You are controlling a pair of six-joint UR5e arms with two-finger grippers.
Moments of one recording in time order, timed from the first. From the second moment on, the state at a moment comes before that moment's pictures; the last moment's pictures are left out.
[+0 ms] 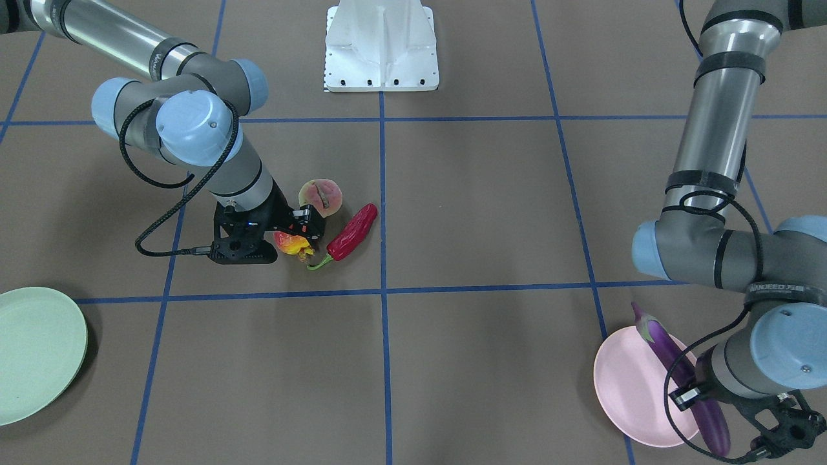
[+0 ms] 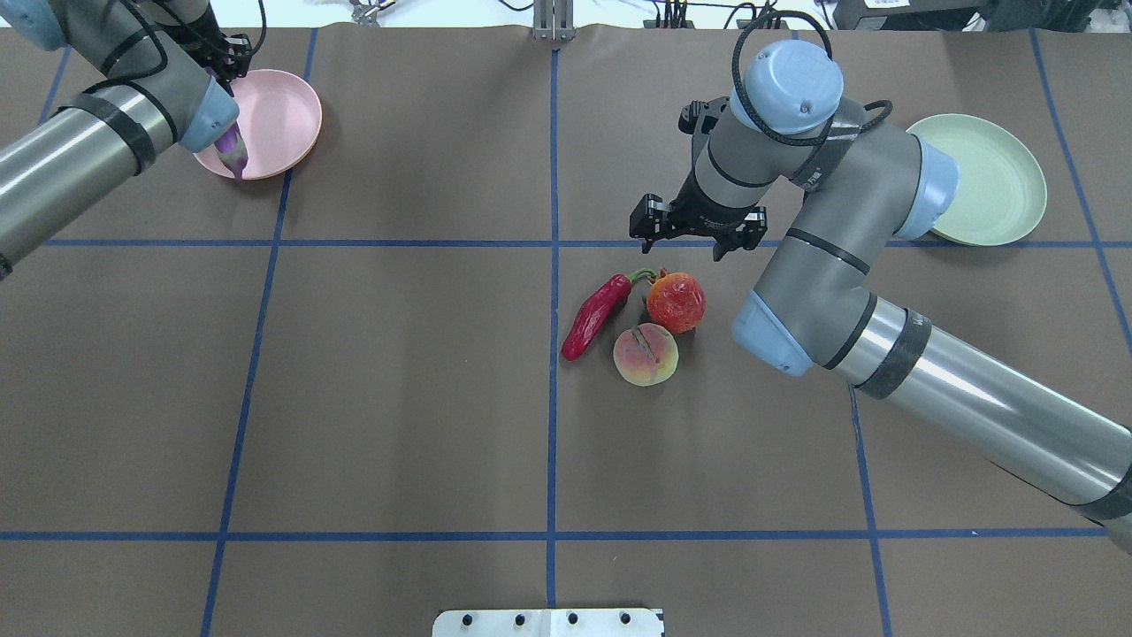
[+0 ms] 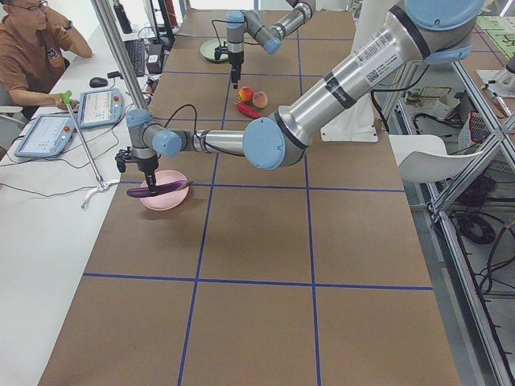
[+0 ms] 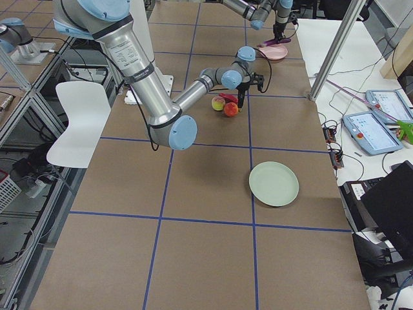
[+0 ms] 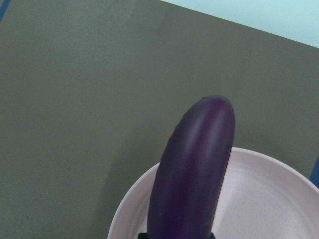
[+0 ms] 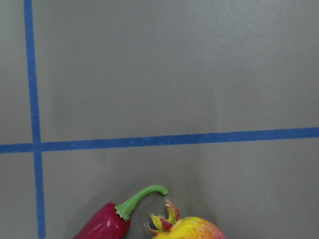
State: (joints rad) left arm -1.09 -2.50 -0.66 -1.92 -1.99 -0.98; right arm 0.74 -0.93 1.54 -1.43 2.09 1.12
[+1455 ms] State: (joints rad) left arm -1.15 -2.49 -0.68 -1.92 -1.98 -0.89; right arm 0.71 -0.91 1.52 -1.43 2.07 1.12
